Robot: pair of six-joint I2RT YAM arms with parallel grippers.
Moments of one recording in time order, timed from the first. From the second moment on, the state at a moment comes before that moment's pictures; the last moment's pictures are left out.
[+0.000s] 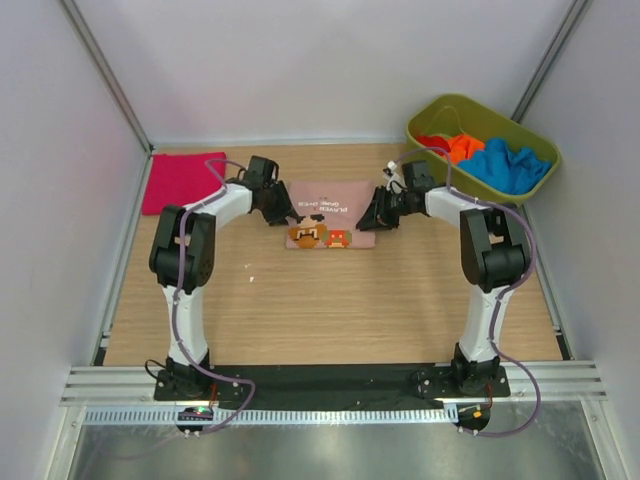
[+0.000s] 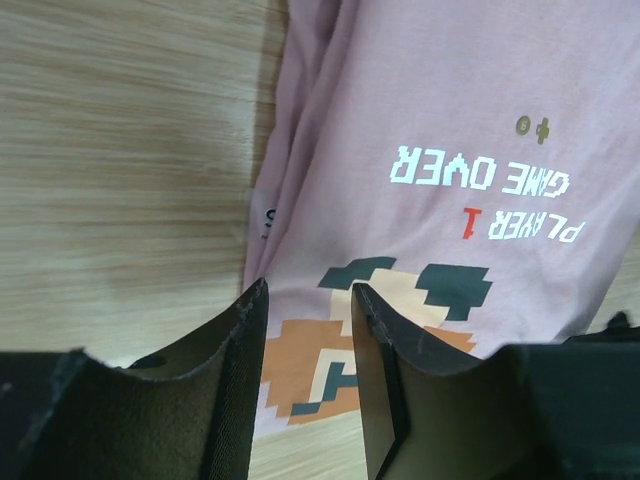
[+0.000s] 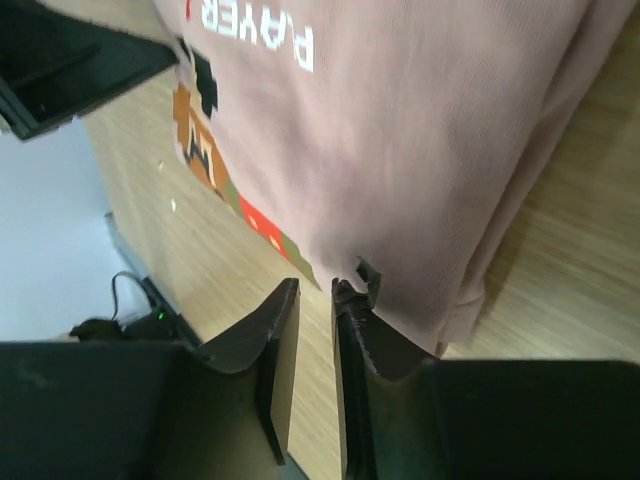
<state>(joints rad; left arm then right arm) -0.31 2.08 1.47 -0.38 0.22 -0.70 0.20 2.01 1.30 -0.31 -0.75 0.47</state>
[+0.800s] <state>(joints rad) -0.27 2.07 1.55 -0.51 0.20 -0.65 0.18 2.29 1.74 -0.27 -0.33 0.44</state>
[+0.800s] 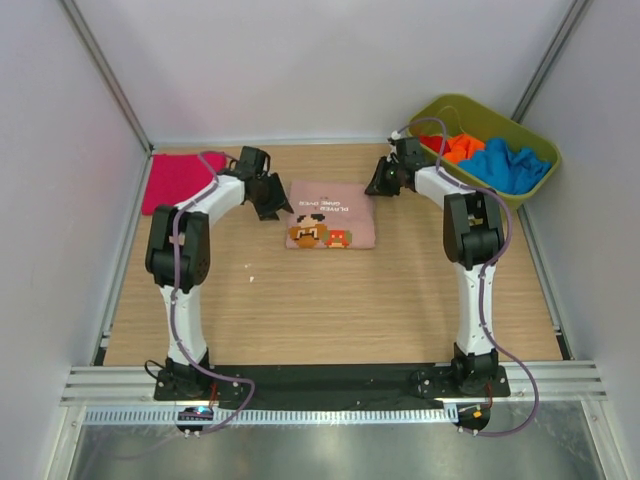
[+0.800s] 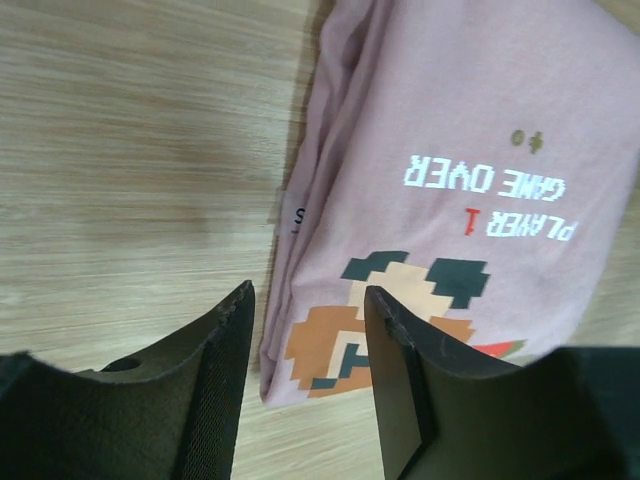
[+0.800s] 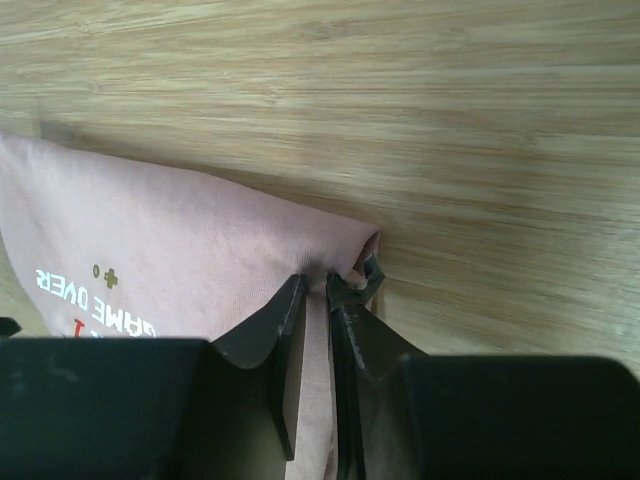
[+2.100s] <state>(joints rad) -0.21 2.35 1.88 -0.50 0.42 -0.39 0.19 1.53 1.21 -0.24 -0.32 0.48</state>
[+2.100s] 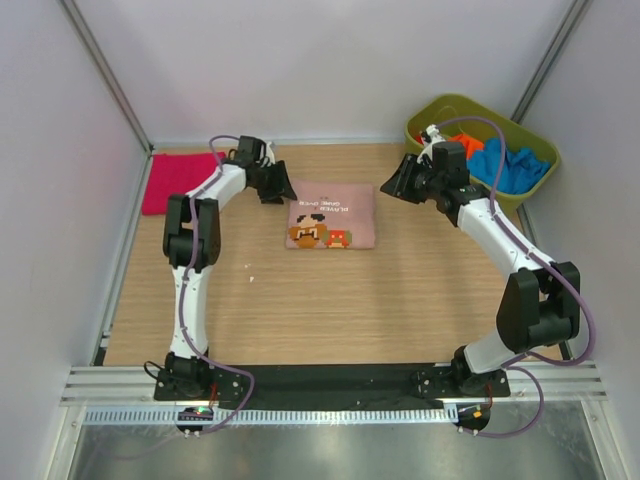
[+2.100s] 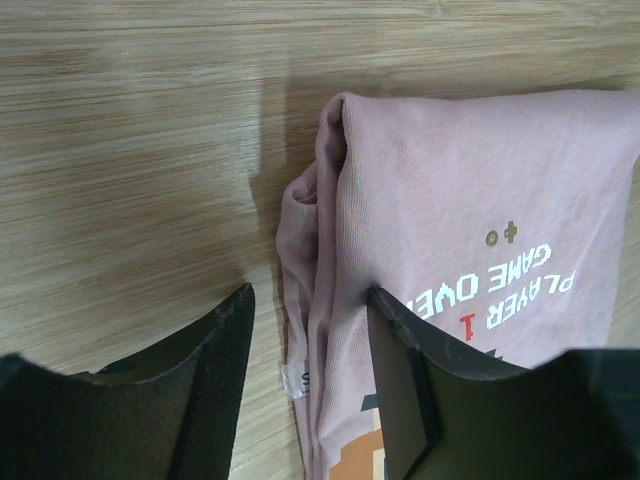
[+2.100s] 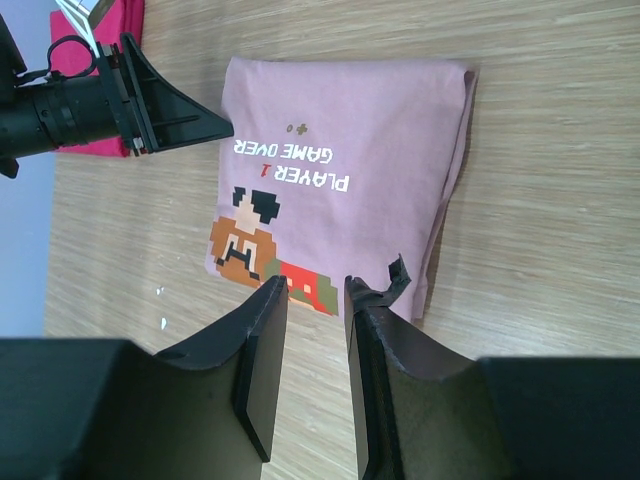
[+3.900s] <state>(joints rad) -0.19 2.25 2.27 -0.99 -0.31 -0.06 0.19 1.45 1.19 -0.29 -0.32 0.48</state>
